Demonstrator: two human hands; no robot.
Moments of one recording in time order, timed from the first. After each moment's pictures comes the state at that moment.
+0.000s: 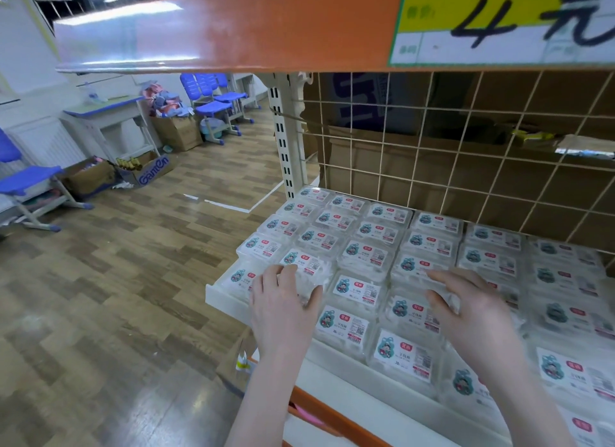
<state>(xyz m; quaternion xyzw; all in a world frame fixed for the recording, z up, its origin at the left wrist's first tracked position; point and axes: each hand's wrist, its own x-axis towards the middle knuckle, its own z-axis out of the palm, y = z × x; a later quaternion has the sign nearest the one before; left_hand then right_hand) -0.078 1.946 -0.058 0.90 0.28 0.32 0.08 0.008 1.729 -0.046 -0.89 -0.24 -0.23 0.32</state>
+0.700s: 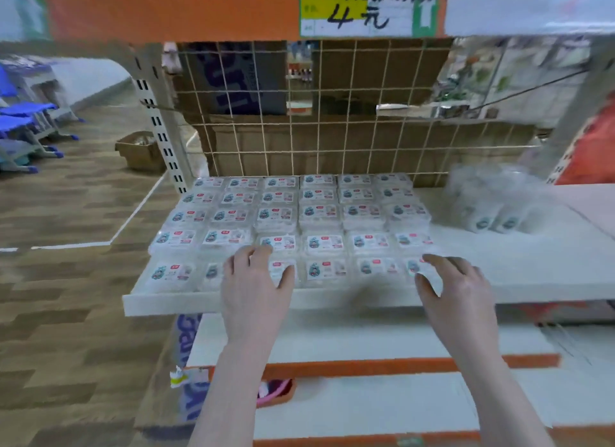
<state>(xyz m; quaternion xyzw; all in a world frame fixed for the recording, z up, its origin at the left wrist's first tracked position) -0.135 1.918 -0.024 0.94 0.06 0.24 0.22 -0.148 1.669 -0.043 -0.92 0.03 -0.34 0.20</state>
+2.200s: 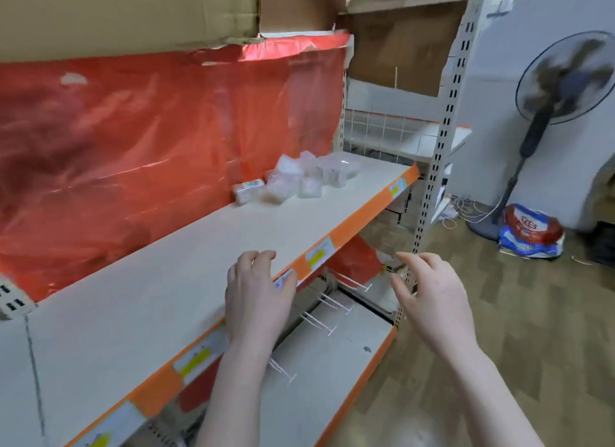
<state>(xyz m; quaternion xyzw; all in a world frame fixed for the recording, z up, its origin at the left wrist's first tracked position) -0.140 1.039 -0.017 0.89 -0.30 0.06 0.34 -0.302 0.891 -0.041 -0.85 0.36 -0.38 0.09</state>
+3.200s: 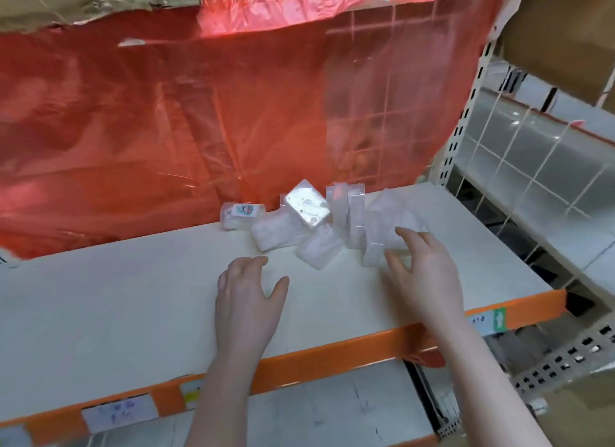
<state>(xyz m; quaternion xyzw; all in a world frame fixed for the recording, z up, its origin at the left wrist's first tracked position) -0.044 0.762 -0.029 0.95 0.00 0.12 0.28 -0.056 0.537 -0.040 -0.92 0.13 -0.21 0.29</state>
